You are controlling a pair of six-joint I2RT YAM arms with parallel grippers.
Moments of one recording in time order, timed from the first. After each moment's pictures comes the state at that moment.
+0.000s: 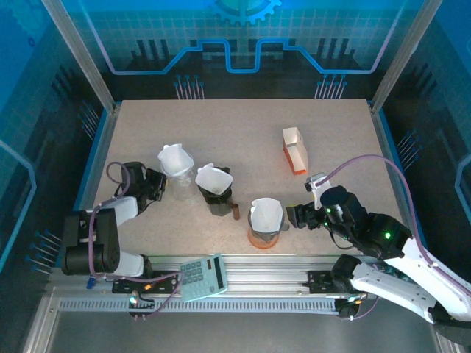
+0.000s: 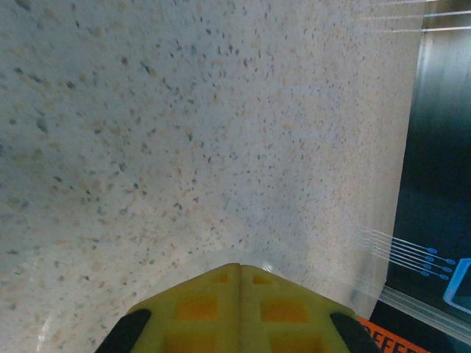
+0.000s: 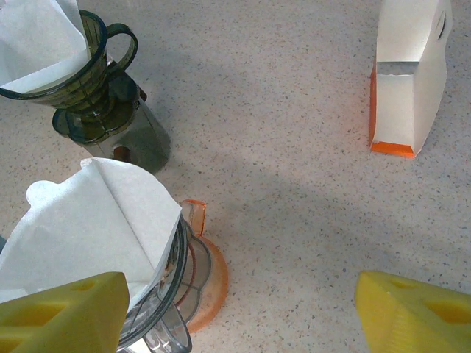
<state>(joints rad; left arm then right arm) 0.15 1.41 0.49 0.21 0.35 -1.24 0.86 0.65 0.89 -0.93 0.26 0.36</state>
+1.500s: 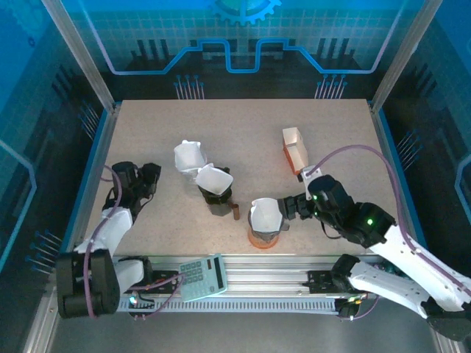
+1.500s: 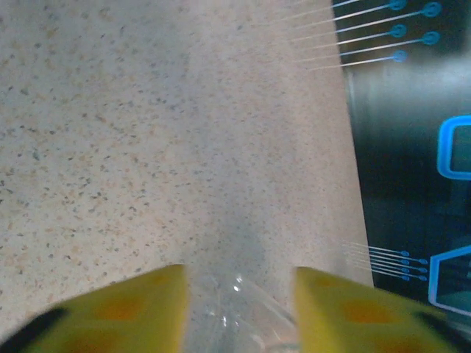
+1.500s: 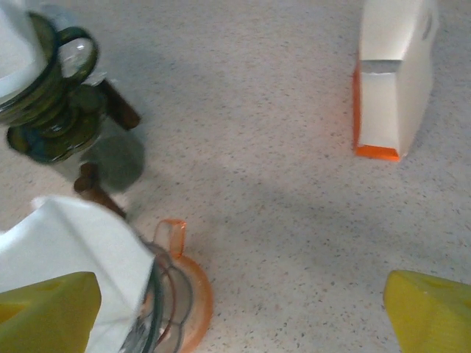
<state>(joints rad) 0.16 1.09 0.49 0.01 0.25 -1.15 0.77 0.81 0.92 -0.86 0.28 0.34</state>
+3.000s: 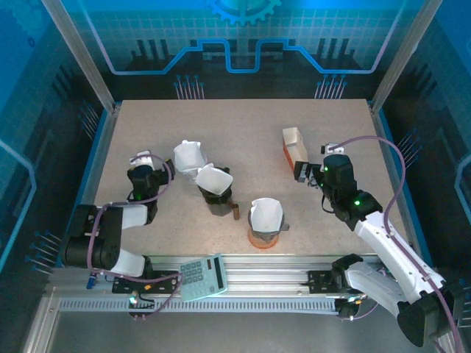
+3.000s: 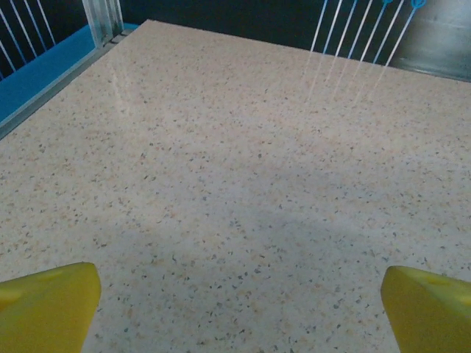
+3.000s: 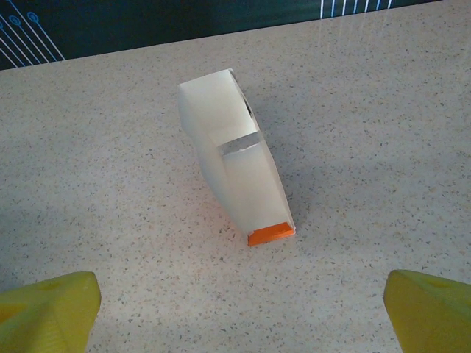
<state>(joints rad) 0.00 1.46 0.37 0.73 -0.23 -0.21 0.36 0.91 0.75 -0.40 0.25 0.35</state>
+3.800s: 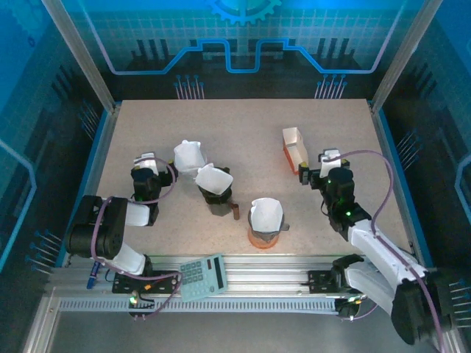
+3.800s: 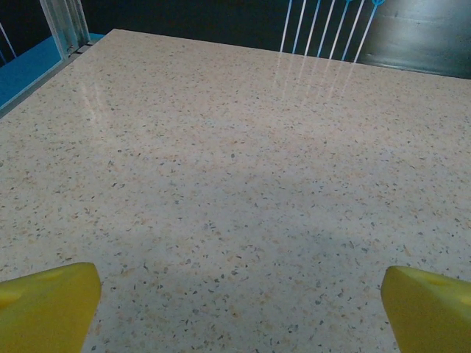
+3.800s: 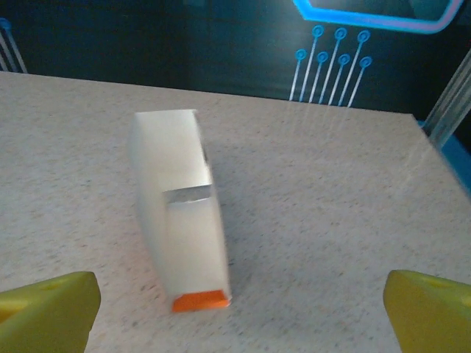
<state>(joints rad) 0.00 1.54 0.34 0.89 -0.16 -0.16 0.26 0.96 0.44 0.21 0.27 -0.02</state>
